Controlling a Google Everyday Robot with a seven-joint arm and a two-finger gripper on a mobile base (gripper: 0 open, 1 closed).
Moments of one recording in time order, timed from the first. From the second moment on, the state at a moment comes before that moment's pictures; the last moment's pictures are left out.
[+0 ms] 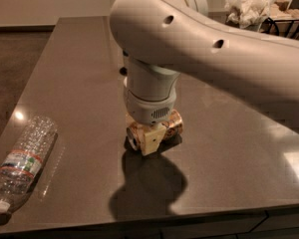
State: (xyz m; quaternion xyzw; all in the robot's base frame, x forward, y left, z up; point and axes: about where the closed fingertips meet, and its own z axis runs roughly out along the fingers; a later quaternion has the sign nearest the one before) arm 0.434 0.016 0.851 -0.85 0.52 0.00 0.08
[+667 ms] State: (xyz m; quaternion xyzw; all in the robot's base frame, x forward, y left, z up) arm 0.456 -0.002 0.894 -0.80 0.58 0.08 0.15
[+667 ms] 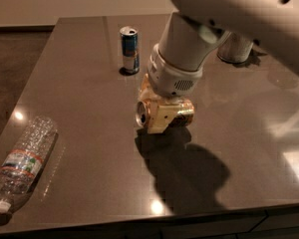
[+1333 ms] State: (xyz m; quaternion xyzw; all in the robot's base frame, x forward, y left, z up) arm 0.470 -0.014 0.926 -0.69 0.63 0.22 0.28
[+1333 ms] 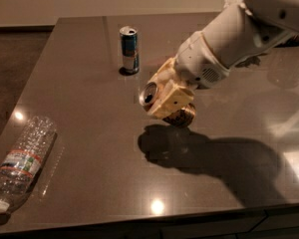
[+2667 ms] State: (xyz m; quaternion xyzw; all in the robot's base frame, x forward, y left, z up) arm 0.480 -0.042 0.937 -0.51 0.62 0.36 0.48
